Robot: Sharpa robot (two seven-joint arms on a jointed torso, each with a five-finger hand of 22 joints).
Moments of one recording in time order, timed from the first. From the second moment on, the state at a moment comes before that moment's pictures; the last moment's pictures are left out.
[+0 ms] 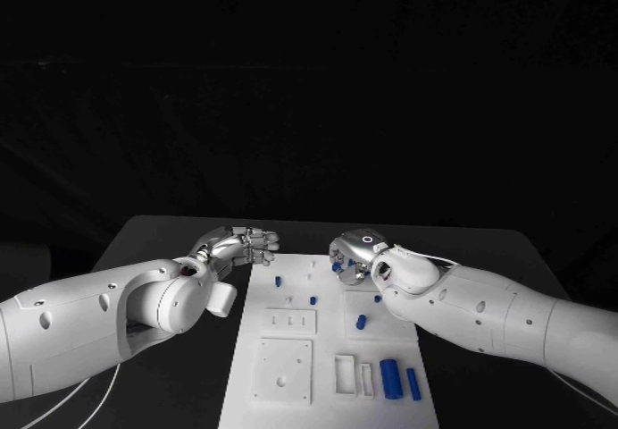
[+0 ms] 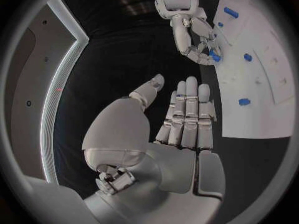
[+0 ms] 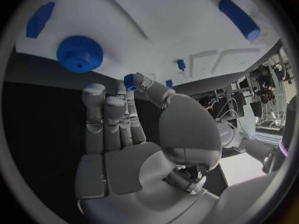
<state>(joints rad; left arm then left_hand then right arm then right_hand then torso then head) 1.36 -0.82 -0.18 1.49 0.04 -0.32 0.25 1.15 -0.08 0.42 -0.23 0.08 0.78 0.18 0.41 0.39 1.18 0.12 0.15 0.11 1.05 0.06 0.49 0.59 0.05 0.83 -0.04 0.51 1.31 1.22 -0.47 -0.09 1.07 -1.79 -0.41 -0.14 1.12 -0.14 0.82 -0.28 0.04 1.01 0.11 0.41 0.41 1.31 0.05 0.10 0.17 1.33 -0.04 1.22 0.69 0.16 1.36 -0.05 0.81 1.31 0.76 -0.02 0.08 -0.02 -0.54</state>
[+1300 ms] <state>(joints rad) 1.36 -0.80 -0.18 1.52 0.04 -0.32 0.25 1.15 -0.09 0.43 -0.24 0.08 0.78 0.18 0.41 0.39 1.18 0.12 0.15 0.11 1.05 0.06 0.49 0.59 0.05 0.83 -0.04 0.51 1.31 1.22 -0.30 -0.09 0.92 -1.88 -0.47 -0.18 1.11 -0.15 0.83 -0.27 0.05 1.02 0.11 0.41 0.42 1.32 0.04 0.10 0.18 1.33 -0.05 1.23 0.68 0.16 1.37 -0.05 0.82 1.31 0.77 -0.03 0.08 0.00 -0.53</state>
